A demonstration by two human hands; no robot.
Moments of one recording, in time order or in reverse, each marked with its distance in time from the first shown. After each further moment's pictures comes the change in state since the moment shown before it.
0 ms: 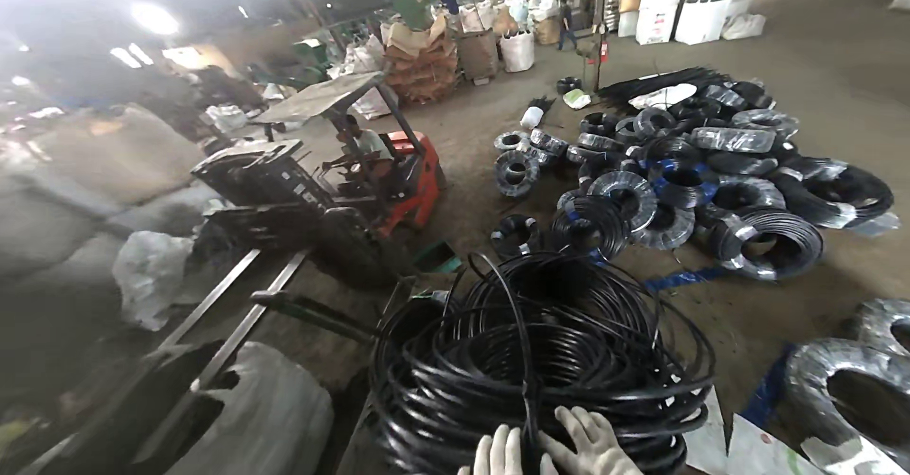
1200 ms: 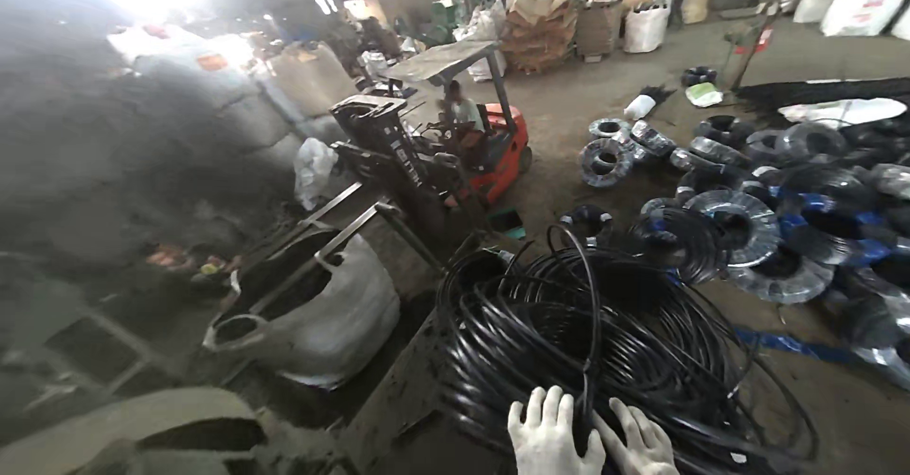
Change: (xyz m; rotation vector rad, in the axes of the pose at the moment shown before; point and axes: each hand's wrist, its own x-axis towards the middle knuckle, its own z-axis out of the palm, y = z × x) left_hand 0.002 -0.002 -0.003 -0.062 -0.007 -0.063; right_hand 0.004 -0.003 -0.002 -0.013 0.014 -0.015
